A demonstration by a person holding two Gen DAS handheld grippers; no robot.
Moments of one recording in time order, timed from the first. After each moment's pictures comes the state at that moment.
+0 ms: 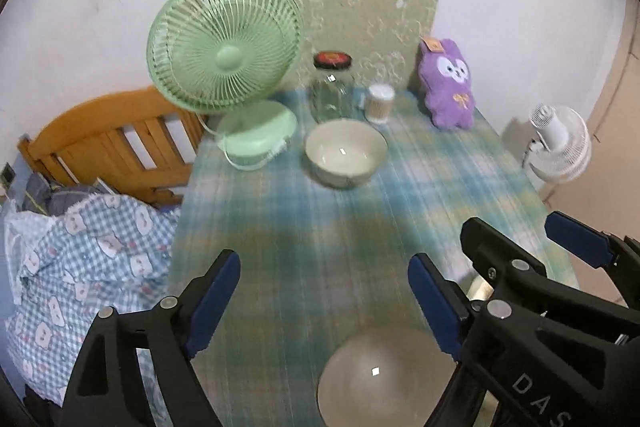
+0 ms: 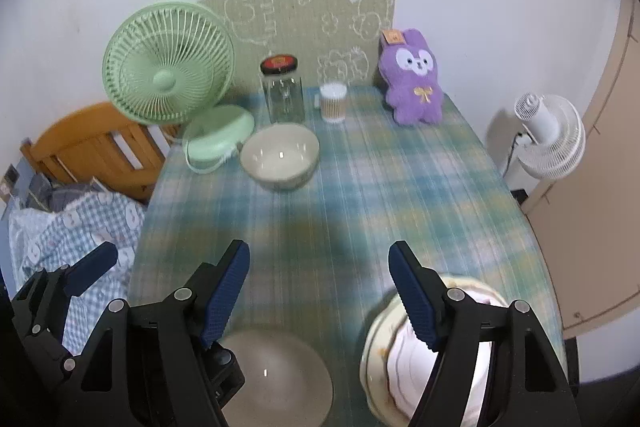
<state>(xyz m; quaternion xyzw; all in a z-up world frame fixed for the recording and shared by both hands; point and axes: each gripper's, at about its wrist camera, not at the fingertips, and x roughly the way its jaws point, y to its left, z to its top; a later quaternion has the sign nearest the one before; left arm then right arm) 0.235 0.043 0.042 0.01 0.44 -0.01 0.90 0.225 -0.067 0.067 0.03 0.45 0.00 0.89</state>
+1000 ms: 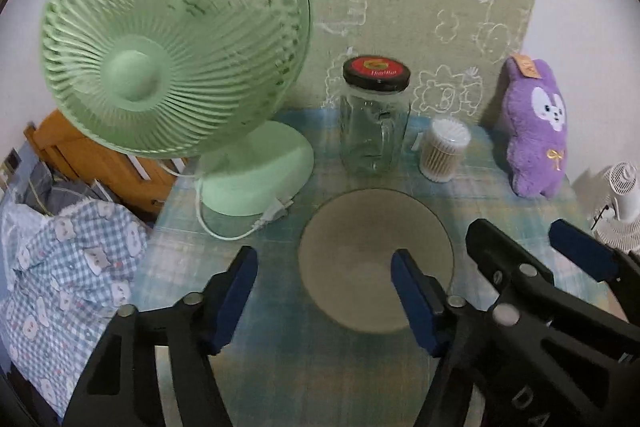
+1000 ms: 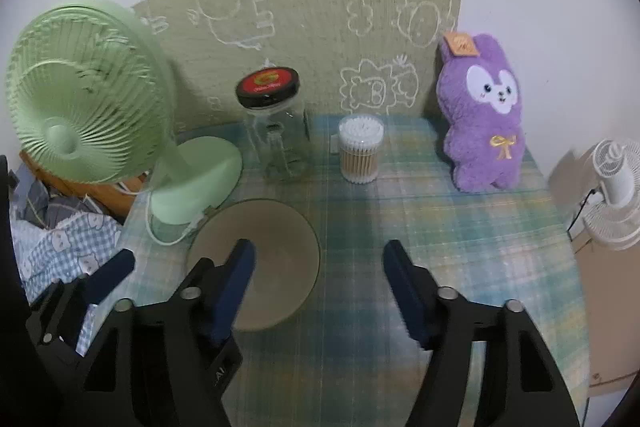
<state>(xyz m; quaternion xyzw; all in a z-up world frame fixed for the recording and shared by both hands) 0.412 0.023 -0.033 -0.02 0.45 0.08 0.89 0.438 -0.087 -0.022 0.03 0.45 0.07 0.89</state>
